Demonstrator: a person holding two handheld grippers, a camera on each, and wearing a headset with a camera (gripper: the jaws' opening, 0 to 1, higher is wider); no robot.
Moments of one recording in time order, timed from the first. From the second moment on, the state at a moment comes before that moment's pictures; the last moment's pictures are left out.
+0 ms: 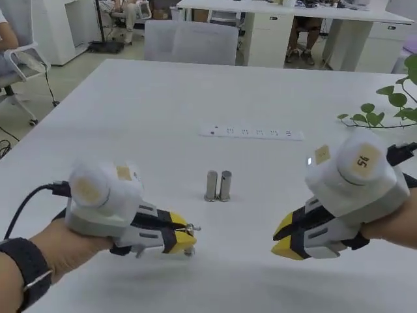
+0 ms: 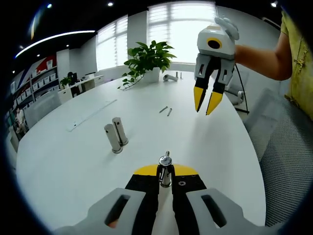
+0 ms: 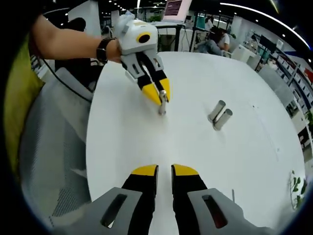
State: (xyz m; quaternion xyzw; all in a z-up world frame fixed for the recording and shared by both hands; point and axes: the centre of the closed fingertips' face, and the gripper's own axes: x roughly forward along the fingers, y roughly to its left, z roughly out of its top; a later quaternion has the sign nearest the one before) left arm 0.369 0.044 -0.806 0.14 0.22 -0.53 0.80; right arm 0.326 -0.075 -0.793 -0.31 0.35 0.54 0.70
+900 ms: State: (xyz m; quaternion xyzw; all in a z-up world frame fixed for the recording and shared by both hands) left arm 0.487 0.095 -0.815 0.15 0.23 -0.53 0.80; right arm 0.322 -0.086 -0.802 -0.24 0.37 0.51 0.74
